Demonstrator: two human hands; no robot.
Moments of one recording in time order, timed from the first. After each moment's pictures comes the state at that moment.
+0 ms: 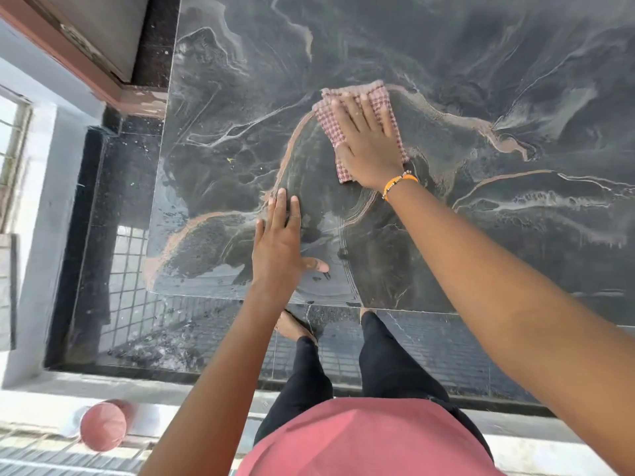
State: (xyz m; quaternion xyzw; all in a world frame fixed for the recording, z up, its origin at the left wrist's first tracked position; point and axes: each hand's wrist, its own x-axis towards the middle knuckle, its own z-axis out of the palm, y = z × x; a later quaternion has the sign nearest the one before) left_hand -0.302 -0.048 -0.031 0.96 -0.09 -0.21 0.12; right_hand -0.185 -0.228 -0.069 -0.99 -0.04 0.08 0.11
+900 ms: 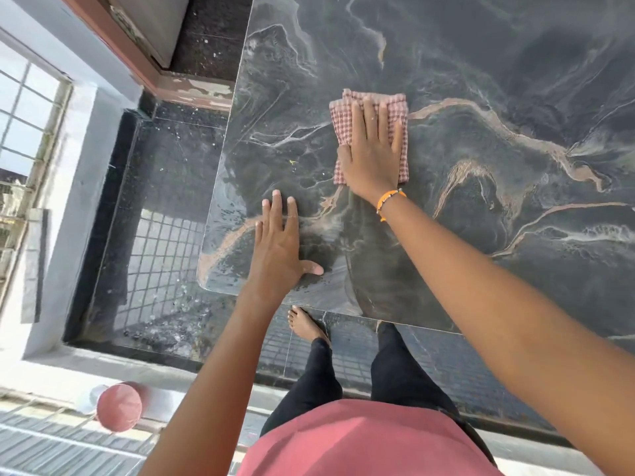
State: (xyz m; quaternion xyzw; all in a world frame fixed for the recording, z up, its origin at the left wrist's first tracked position) left_hand -0.282 0.036 -0.035 0.95 -0.04 -0.24 0.18; right_hand -0.164 -0.123 -0.071 -0.99 0.03 0.07 0.14
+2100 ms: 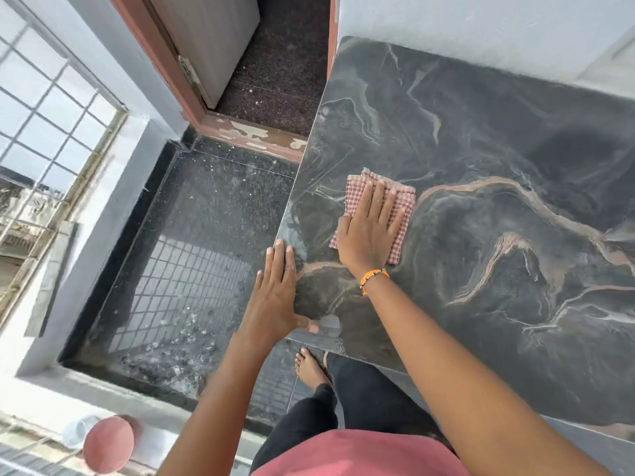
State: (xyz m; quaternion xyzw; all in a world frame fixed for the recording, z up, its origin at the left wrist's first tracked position) left_hand -0.283 0.131 -0.040 0.95 -0.05 -0.25 0.19; right_hand -0.187 -0.016 -0.069 -0.98 0.10 0.06 0.14
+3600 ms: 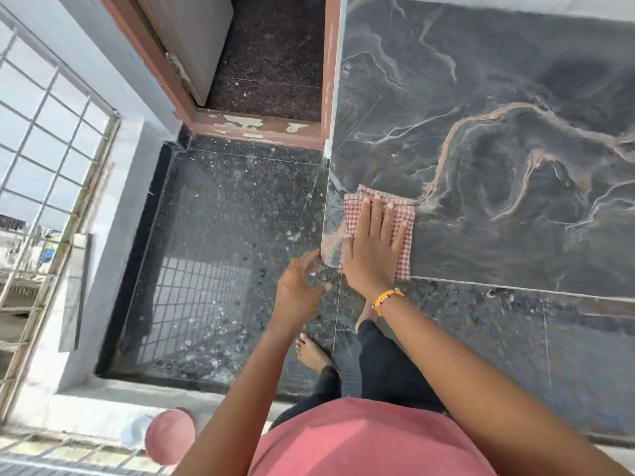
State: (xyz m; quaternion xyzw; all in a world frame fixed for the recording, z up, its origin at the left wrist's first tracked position) left_hand -0.360 0.217 -0.056 0.81 0.10 -0.24 0.53; right_hand -0.329 0.082 -0.075 -0.98 0.12 0.08 0.13
